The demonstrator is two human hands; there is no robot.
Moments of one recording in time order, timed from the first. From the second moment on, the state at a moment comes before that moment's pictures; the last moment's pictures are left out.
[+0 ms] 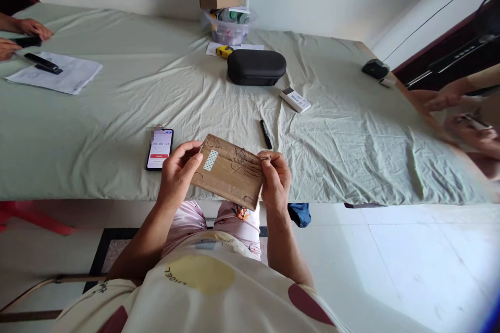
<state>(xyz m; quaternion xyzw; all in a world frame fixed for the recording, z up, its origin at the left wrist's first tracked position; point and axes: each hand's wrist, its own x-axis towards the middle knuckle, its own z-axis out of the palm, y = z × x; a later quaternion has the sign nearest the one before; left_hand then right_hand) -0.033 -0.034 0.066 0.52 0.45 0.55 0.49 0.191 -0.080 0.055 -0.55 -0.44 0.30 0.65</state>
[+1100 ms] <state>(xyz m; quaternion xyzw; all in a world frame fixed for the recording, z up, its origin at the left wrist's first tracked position) -0.027 -0.012 0.056 0.78 0.32 0.51 0.14 0.156 -0.082 0.068 -0.55 -0.41 0.51 0.52</state>
